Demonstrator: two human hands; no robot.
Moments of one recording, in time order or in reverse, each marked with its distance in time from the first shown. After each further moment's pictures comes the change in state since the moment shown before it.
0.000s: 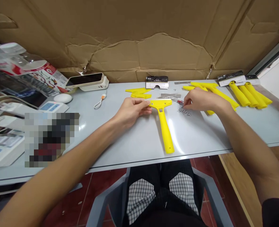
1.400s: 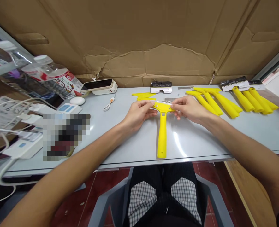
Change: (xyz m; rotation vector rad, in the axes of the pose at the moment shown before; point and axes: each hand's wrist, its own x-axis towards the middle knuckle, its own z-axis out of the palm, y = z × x) left_hand -0.005 -0.005 0.007 -0.123 -0.038 0.060; right_hand 0.005 -0.058 0.044 1.372 0.116 -0.099
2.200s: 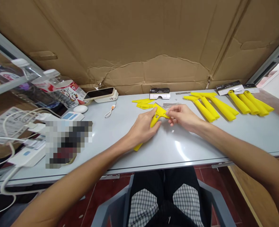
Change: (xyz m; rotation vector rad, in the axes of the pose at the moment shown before) left_hand -0.024 -0.007 0.001 0.904 -0.101 0.515; right_hand -0.009 0.000 0.024 0.150 0.073 0.065
